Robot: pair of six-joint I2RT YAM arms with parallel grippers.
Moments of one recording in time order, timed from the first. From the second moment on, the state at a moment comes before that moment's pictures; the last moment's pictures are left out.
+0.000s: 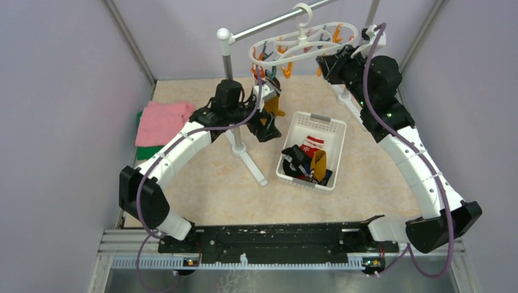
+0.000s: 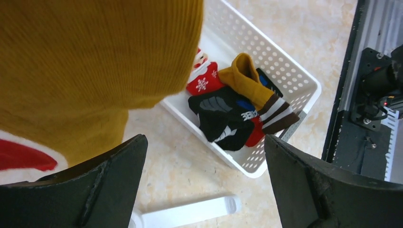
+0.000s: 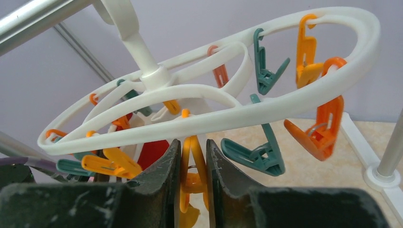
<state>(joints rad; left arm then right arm) -0.53 1.51 1.37 -0.38 0.61 0.16 0.39 1.29 1.48 -0.12 0.01 0.36</state>
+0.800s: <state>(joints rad) -0.53 1.57 1.41 -0.29 0.72 0.12 0.45 1.08 1.14 -0.05 -0.27 0.41</state>
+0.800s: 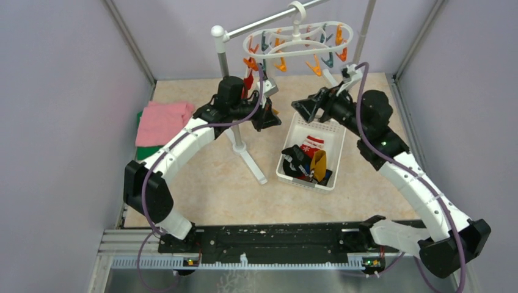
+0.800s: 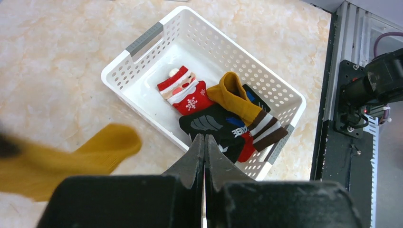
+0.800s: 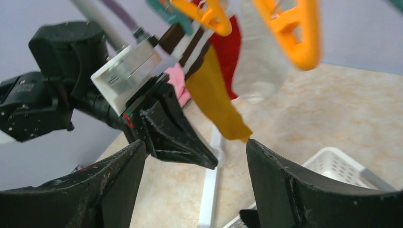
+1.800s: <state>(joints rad) -0.44 1.18 1.18 -0.55 0.61 0.18 0.74 1.70 1.29 0.40 0.21 0.22</state>
